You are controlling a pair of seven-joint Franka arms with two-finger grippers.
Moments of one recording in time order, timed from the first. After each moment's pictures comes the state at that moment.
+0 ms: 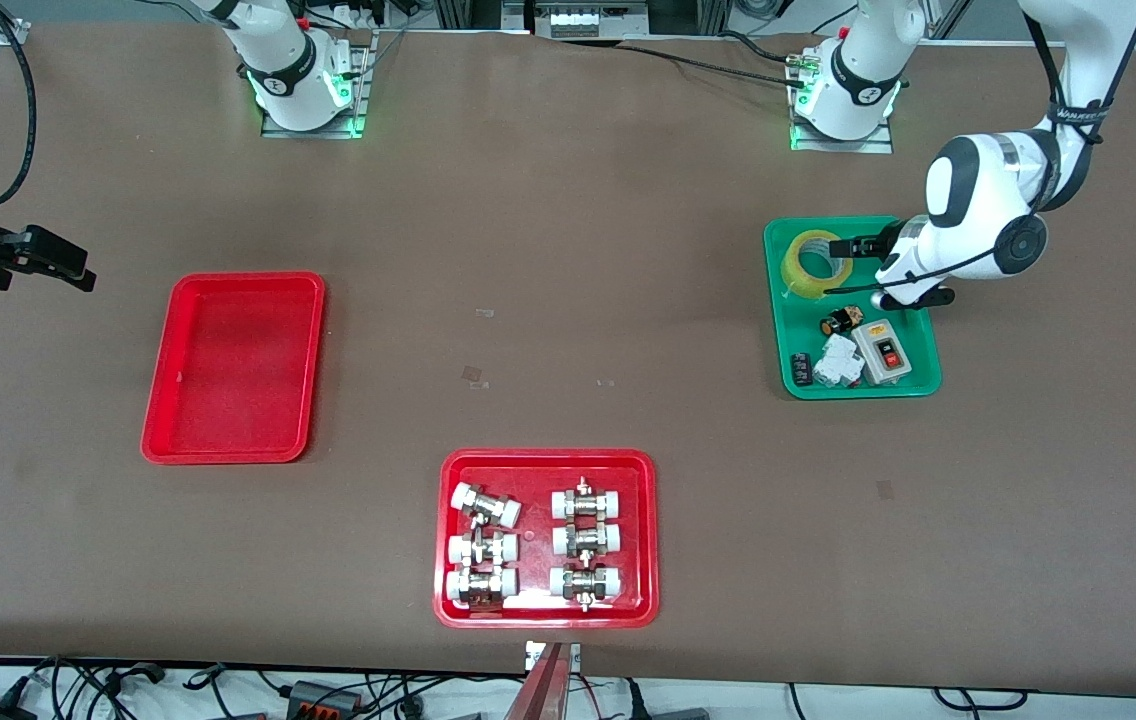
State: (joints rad) left arm 0.10 0.15 -0.11 -2.50 -0.19 2.16 -0.03; right arm -0.05 0.07 -0.01 -1.62 0.00 1.68 -0.04
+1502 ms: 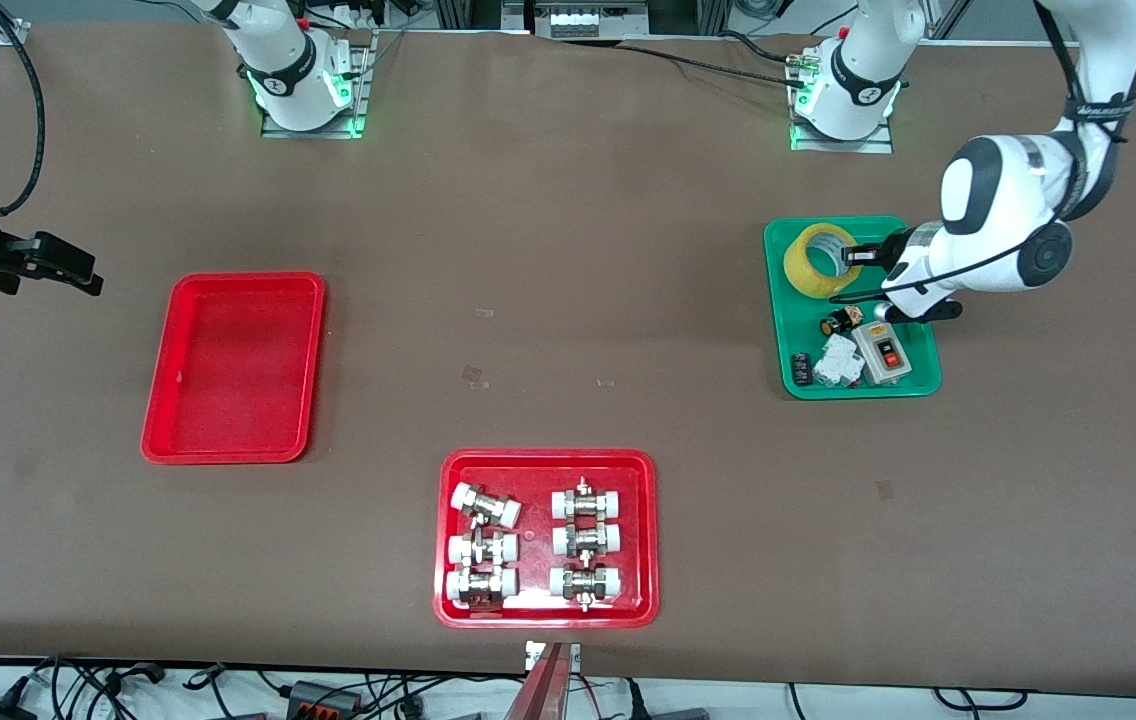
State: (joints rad) left arm 0.10 0.10 -0.15 -2.26 -0.23 1.87 -0.03; right arm -0.04 0.08 -0.01 -1.62 0.00 1.68 -0.04
